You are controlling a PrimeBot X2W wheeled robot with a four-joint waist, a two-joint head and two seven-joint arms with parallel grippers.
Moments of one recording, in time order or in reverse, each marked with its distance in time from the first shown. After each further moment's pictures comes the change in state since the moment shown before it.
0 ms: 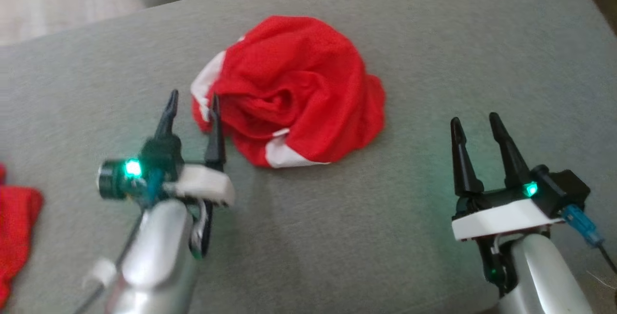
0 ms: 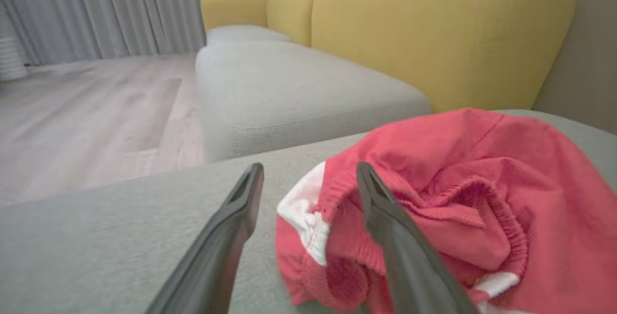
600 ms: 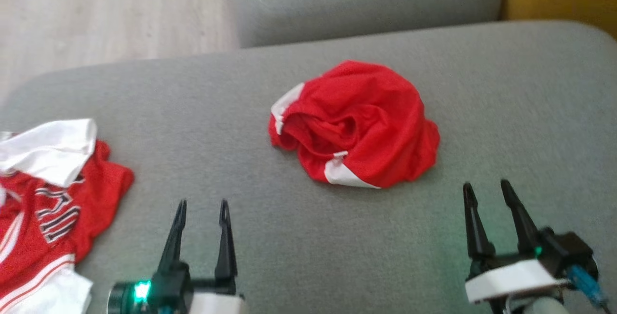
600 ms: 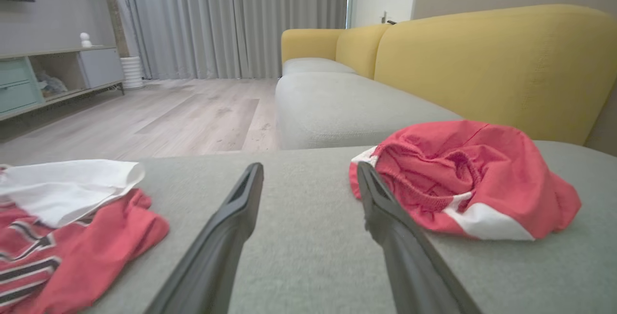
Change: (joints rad) left arm 0.527 -0.005 -0.019 -0.475 0.041 0.099 -0.002; right arm 0.200 0.004 -0.053 -0.030 -0.056 0.000 0.000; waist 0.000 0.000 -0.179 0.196
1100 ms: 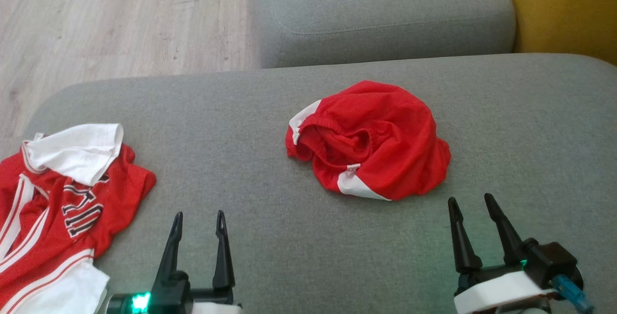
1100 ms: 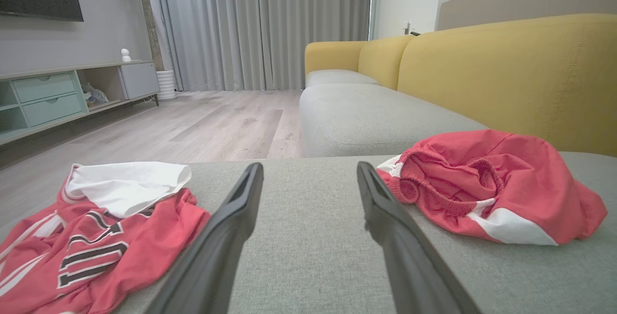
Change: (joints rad) left arm 0.053 0.001 0.005 0.000 0.016 0.030 0.000; right arm 0.047 0.001 0.044 0.009 0.017 0.000 0.000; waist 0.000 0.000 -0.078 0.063
